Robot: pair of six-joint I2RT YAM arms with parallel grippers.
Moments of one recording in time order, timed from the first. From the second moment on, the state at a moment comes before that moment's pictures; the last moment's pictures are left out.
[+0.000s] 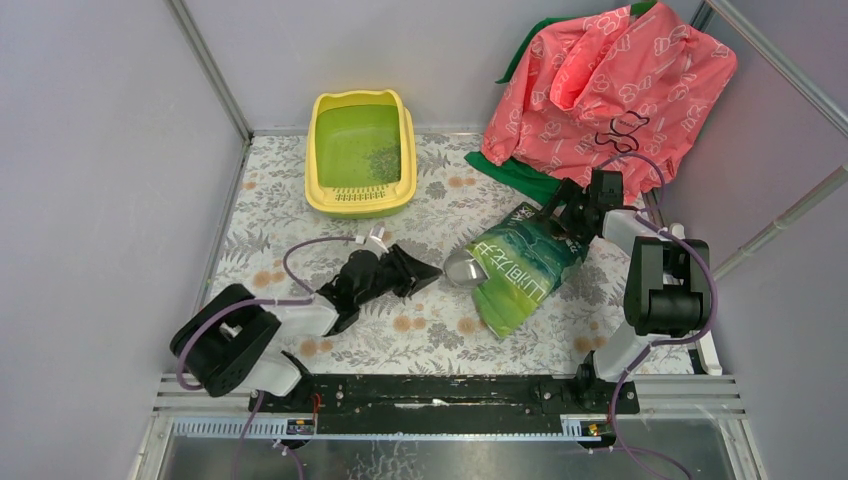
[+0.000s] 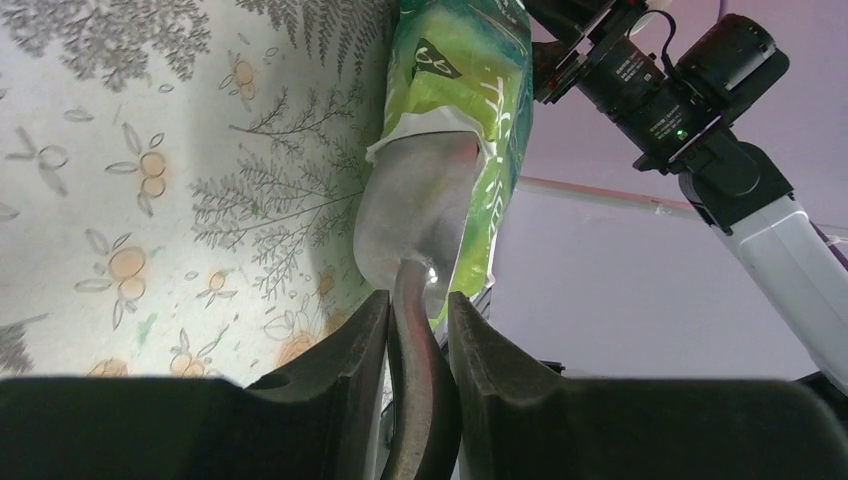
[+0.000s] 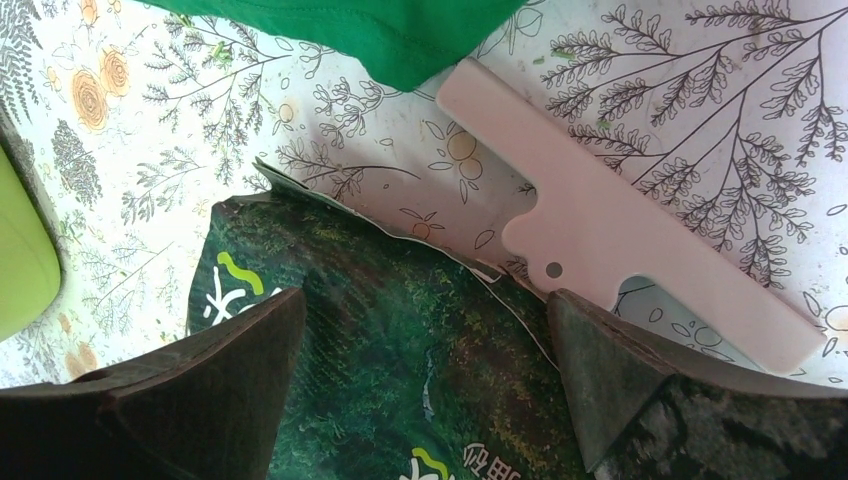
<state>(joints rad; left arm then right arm) -0.68 1.43 0.38 0.75 0.21 -1.33 -0.07 1.69 0.97 -0.16 -0.22 0.50</state>
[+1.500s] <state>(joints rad) -0.85 1.66 0.55 0.74 -0.05 -1.41 0.08 1.64 0.90 -0.12 -0.11 0.51</state>
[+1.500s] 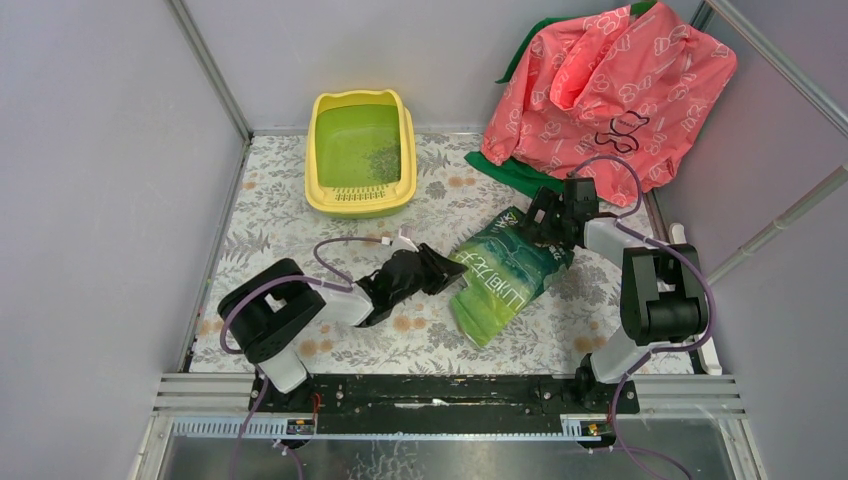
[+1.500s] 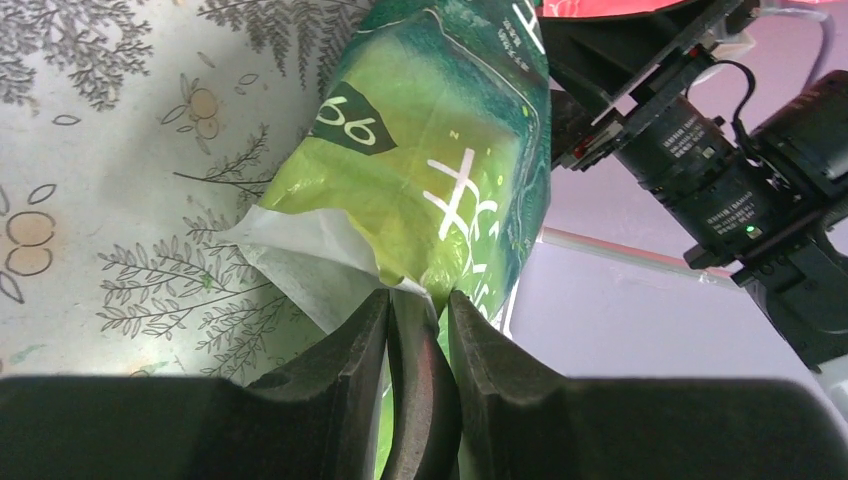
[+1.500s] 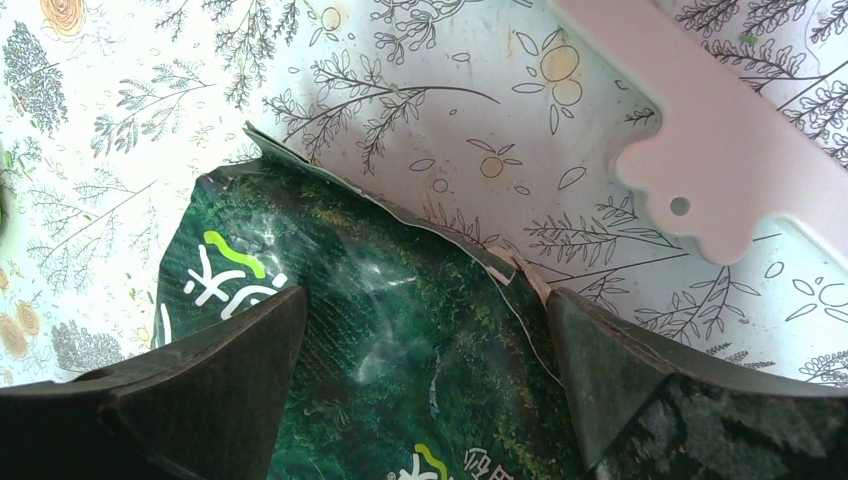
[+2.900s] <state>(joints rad) -0.85 2.01 0.70 1.05 0.02 -1.36 0.09 1.61 0.82 -0.03 -0.11 0.49</state>
